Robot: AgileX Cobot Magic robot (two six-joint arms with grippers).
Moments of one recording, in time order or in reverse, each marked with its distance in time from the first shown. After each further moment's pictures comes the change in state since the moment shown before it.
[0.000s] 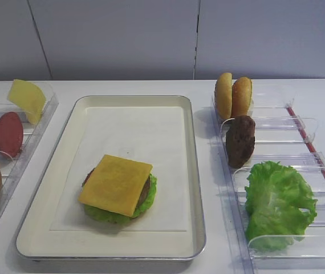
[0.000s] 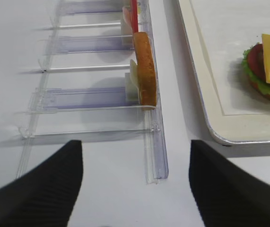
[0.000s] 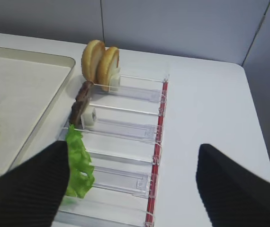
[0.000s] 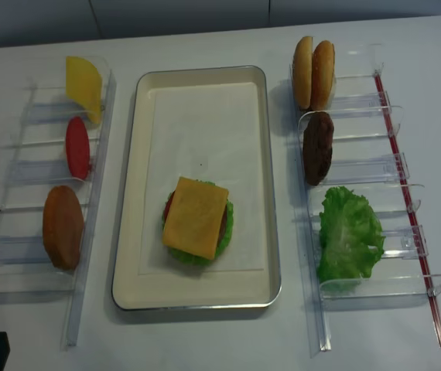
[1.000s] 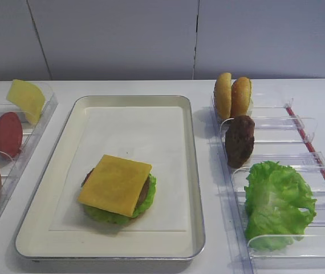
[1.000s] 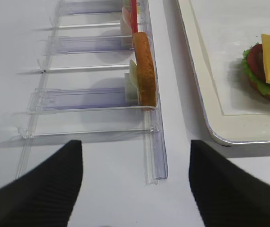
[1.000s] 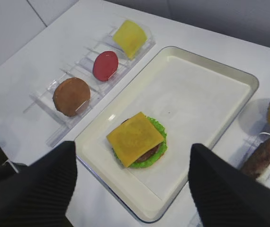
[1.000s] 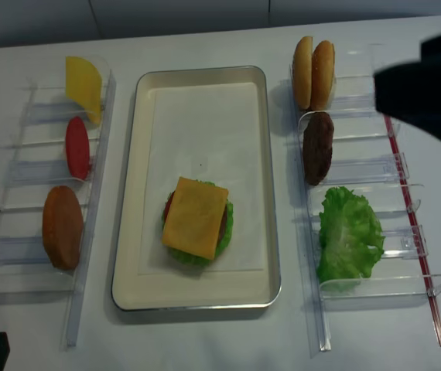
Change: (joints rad) left arm 0.000 0.000 0.000 0.000 0.000 0.000; right arm 0.076 0.782 -0.502 0.645 0.120 -0.367
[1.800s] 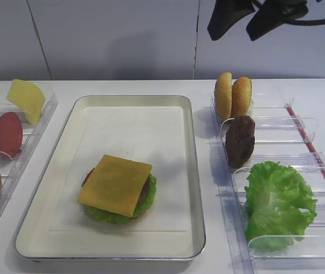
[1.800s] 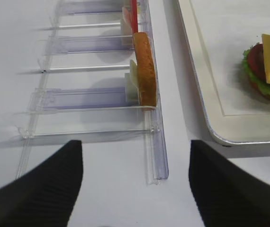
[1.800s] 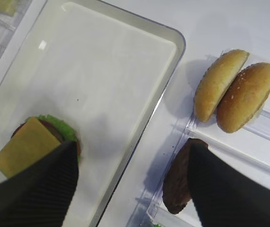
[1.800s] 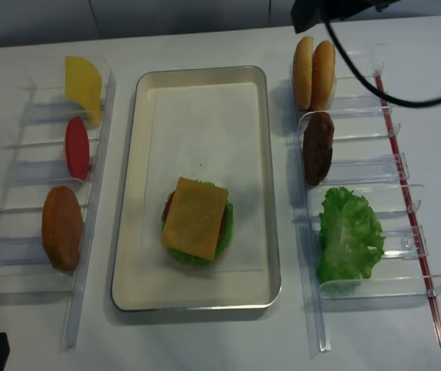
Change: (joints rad) left arm 0.000 0.000 0.000 0.000 0.000 0.000; right arm 0.174 0.676 -0.467 -0.435 0.028 0.332
